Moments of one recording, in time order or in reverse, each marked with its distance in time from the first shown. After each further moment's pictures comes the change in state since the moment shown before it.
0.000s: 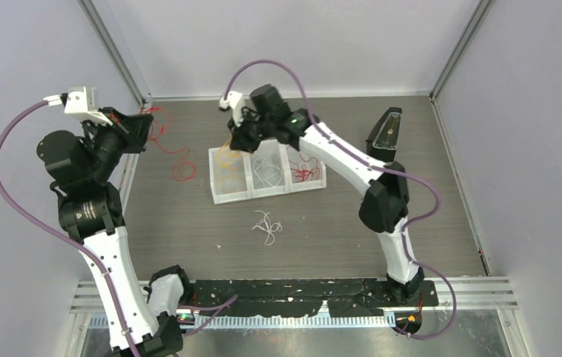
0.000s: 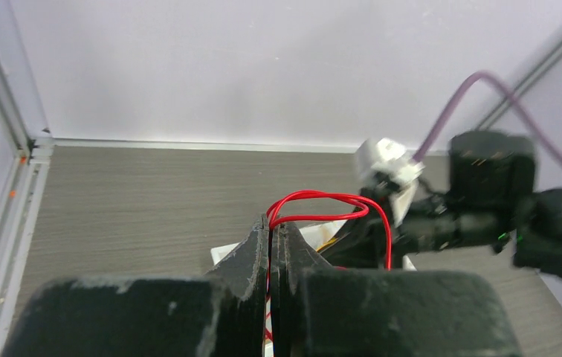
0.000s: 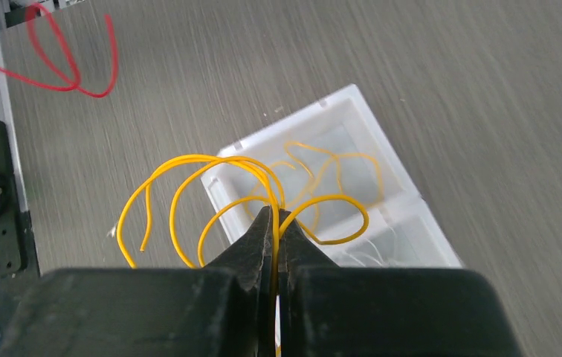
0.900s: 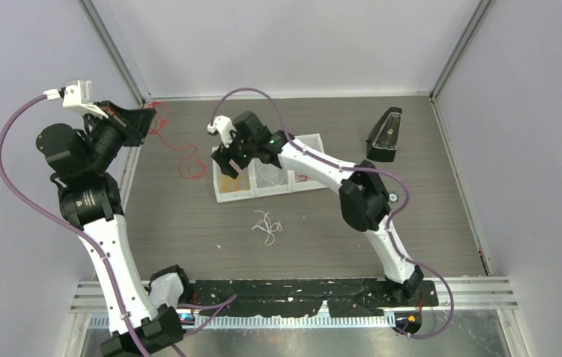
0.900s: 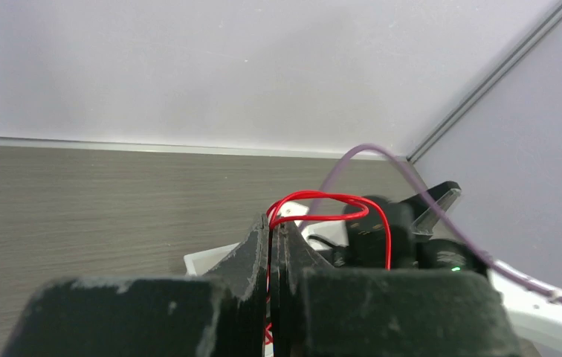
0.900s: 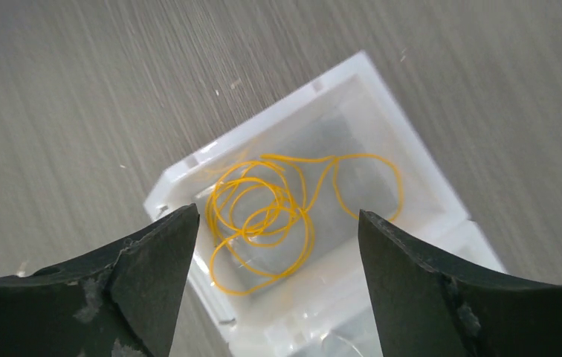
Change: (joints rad) left arm 0.063 0.032 -0.038 0.108 0.108 -0.125; right arm 0.095 0.227 -0.055 0.182 0.235 0.013
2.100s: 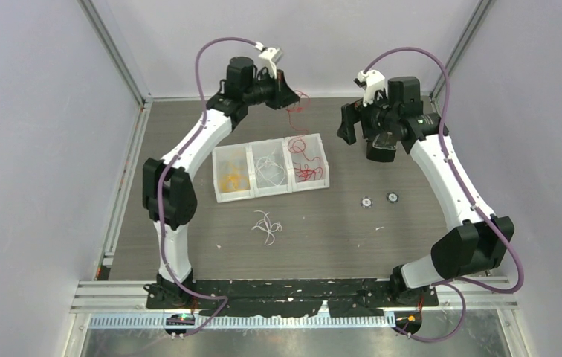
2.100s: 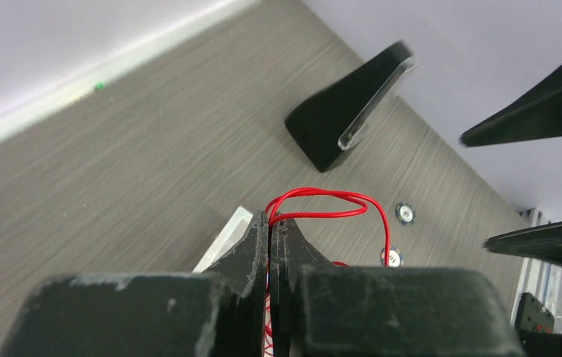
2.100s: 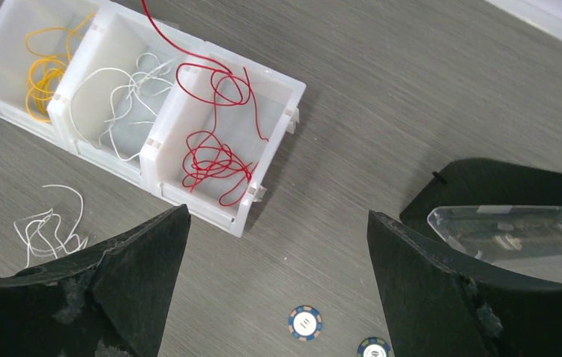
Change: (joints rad) left arm -0.834 1.039 0.555 0.201 -0.164 0.166; right arm -0.660 -0.829 -0.526 -0.246 -0.134 0.012
